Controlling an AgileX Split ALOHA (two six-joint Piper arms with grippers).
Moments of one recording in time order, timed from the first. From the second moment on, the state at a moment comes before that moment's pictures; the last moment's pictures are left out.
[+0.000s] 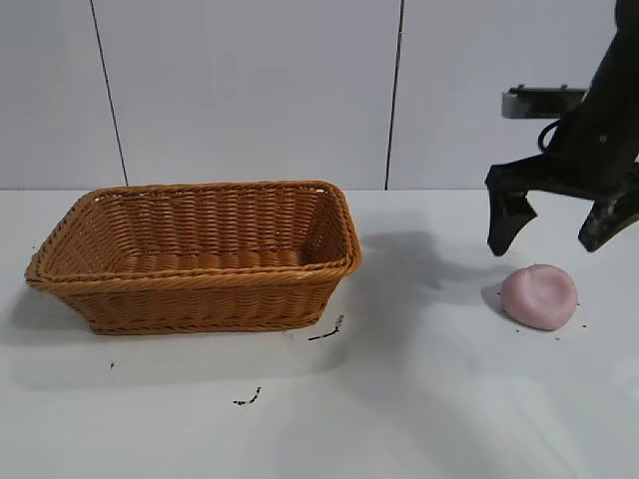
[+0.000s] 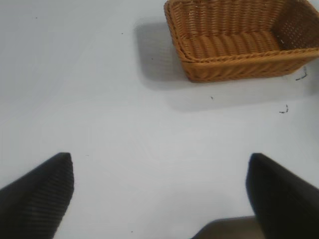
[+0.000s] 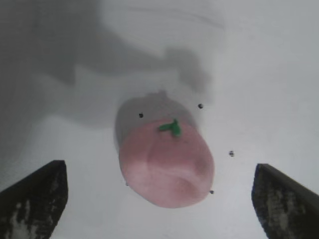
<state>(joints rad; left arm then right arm) -0.02 -0.01 -0.50 -0.04 1.07 0.08 0.10 2.01 -1.31 0.07 0.73 -0.13</state>
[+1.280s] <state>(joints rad) -0.02 -0.01 -0.50 -0.04 1.07 0.08 0.10 2.07 -1.33 -0.02 0.70 -0.02</state>
